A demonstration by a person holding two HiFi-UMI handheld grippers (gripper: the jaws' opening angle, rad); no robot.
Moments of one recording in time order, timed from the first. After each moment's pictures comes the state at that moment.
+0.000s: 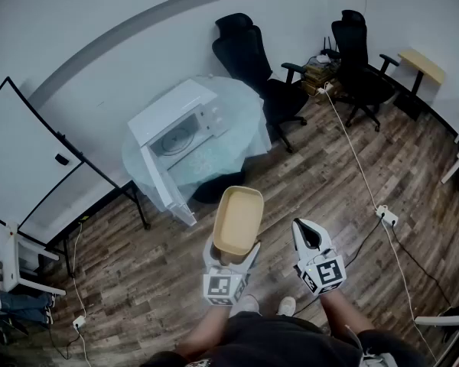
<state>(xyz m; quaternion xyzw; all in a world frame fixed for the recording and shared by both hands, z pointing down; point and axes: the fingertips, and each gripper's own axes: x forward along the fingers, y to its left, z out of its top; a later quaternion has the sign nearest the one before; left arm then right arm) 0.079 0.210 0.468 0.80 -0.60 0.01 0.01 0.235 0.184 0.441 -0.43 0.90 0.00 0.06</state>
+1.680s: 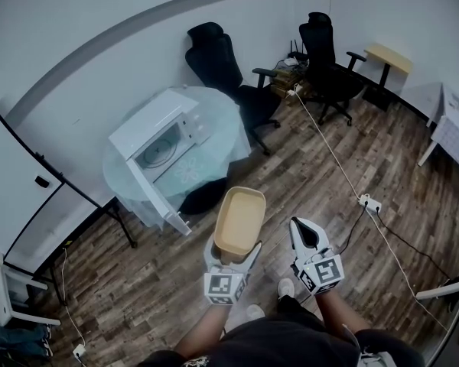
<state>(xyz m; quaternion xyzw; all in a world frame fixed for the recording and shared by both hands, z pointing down) 0.063 0.218 0.470 0.85 -0.52 0.00 0.02 0.210 0.216 0.423 -0.51 0.86 0.00 0.06</state>
